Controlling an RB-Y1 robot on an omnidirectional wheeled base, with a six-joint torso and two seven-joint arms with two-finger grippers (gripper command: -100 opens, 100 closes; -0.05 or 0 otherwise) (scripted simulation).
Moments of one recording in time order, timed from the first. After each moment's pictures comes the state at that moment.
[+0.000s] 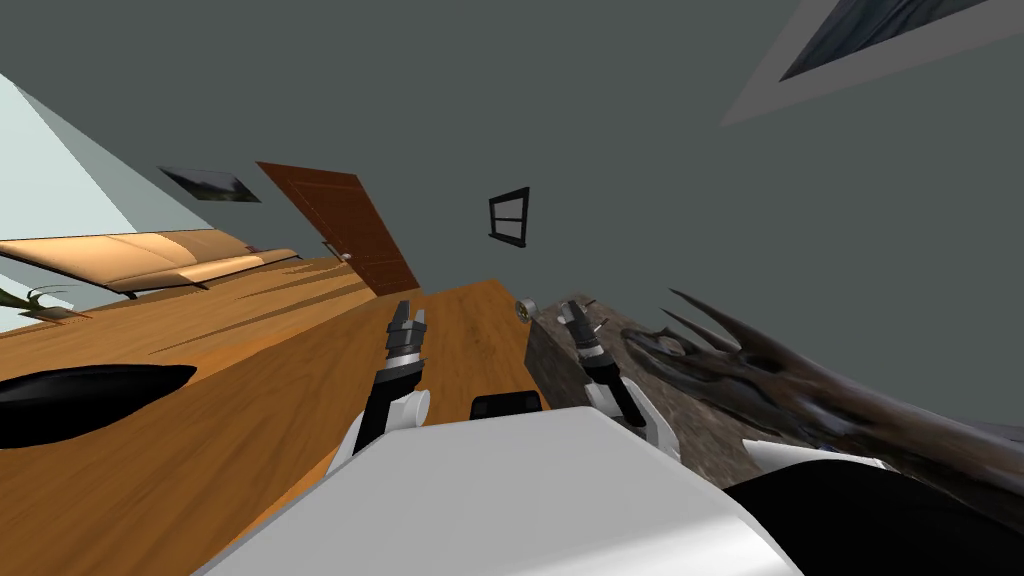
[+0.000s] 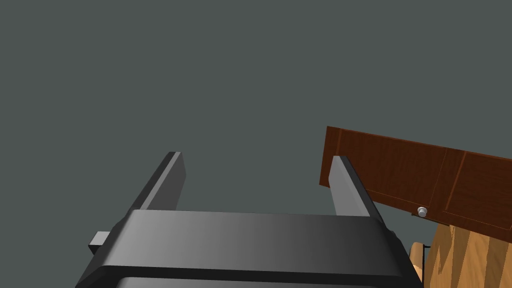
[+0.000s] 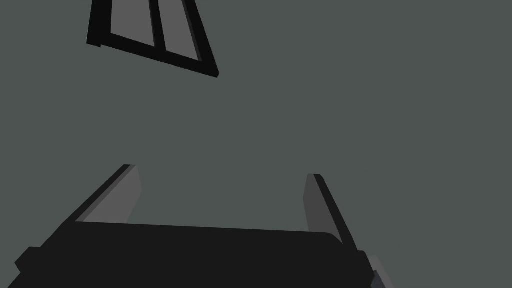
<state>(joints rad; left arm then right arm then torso) 0.53 -0.03 0.02 -2.20 -0.06 -0.39 -0.03 0.54 -0.33 0.02 -2.13 0.07 -0.49 -0.06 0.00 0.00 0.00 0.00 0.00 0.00</state>
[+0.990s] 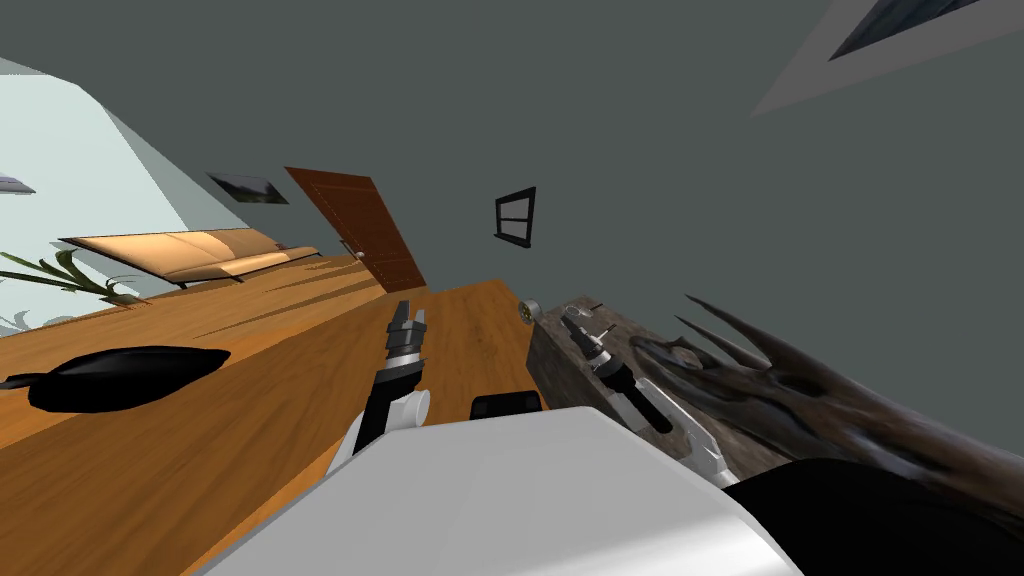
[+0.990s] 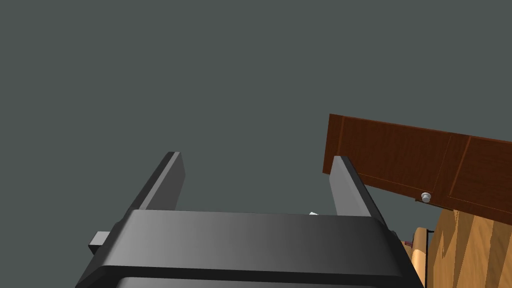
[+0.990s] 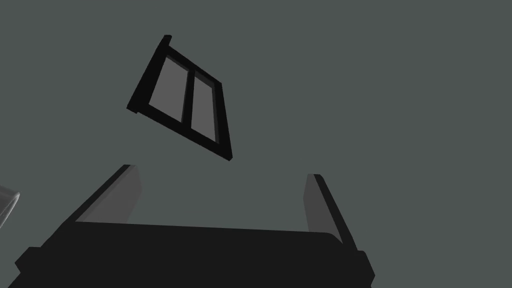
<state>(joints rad) 0.53 -0.03 0.02 -2.20 -0.06 -0.39 -0.03 0.59 -0.64 0.03 -2.04 0.15 -0.51 -0.07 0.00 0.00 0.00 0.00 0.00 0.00</state>
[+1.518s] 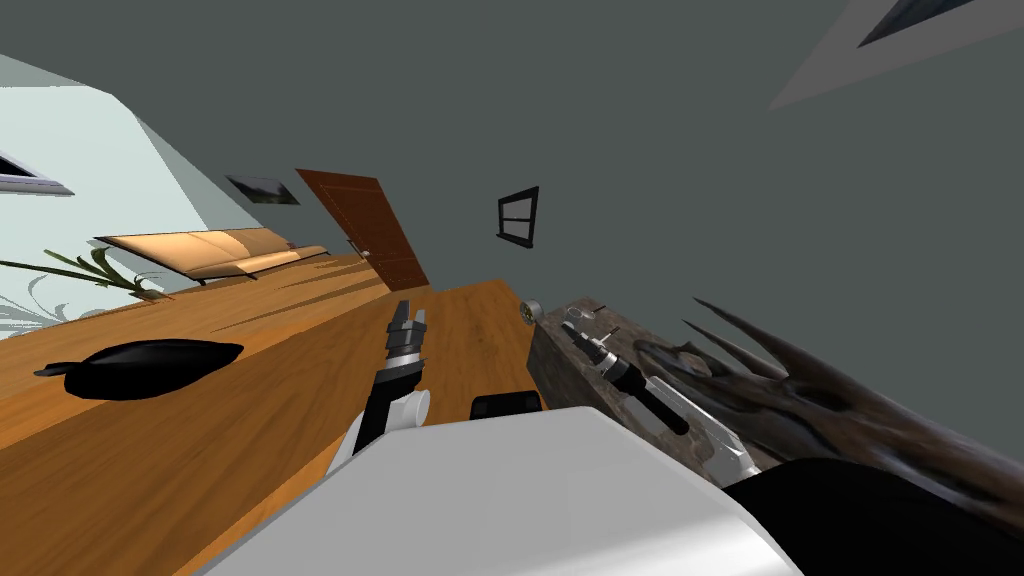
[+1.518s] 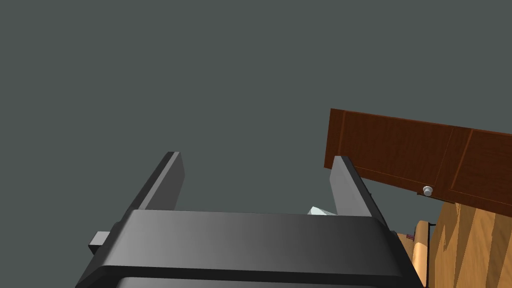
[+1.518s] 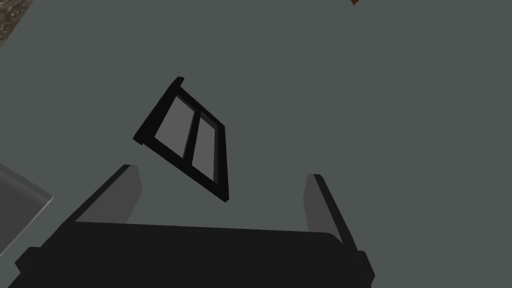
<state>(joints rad) 0.53 -0.03 0.02 -2.20 -0.06 -0.39 -0.03 0.61 -0.80 0.02 -1.99 0.18 -0.53 -0.09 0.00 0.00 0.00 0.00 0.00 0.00</state>
